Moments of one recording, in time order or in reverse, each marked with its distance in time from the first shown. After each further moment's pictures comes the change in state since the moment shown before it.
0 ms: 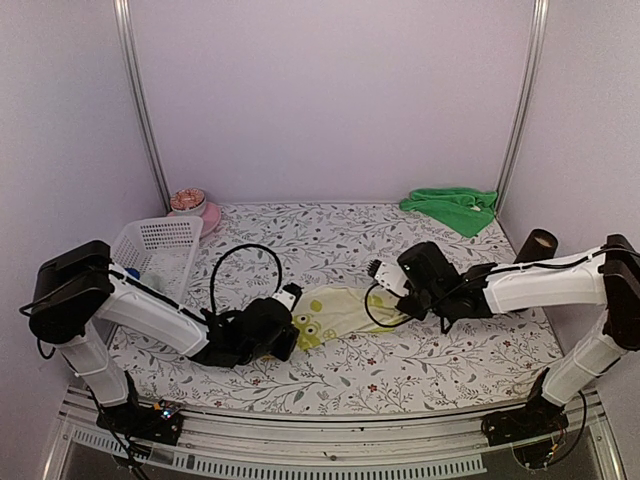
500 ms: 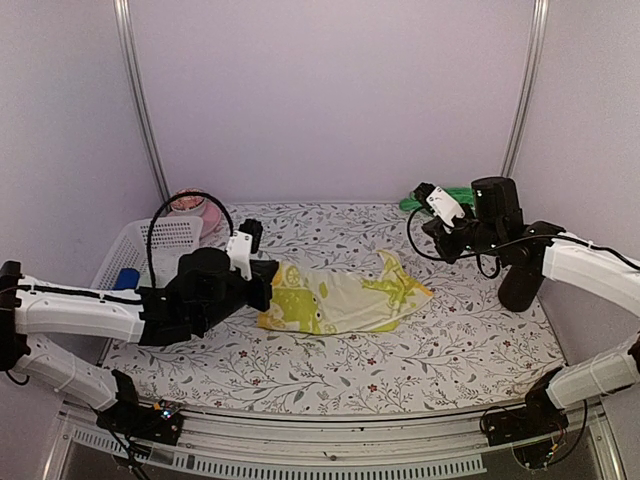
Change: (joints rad) left arm 0.088 -0.426 -0.022 0.066 0.016 0.103; right arm -0.320 -0.270 0.126 -0.069 -0.500 0.065
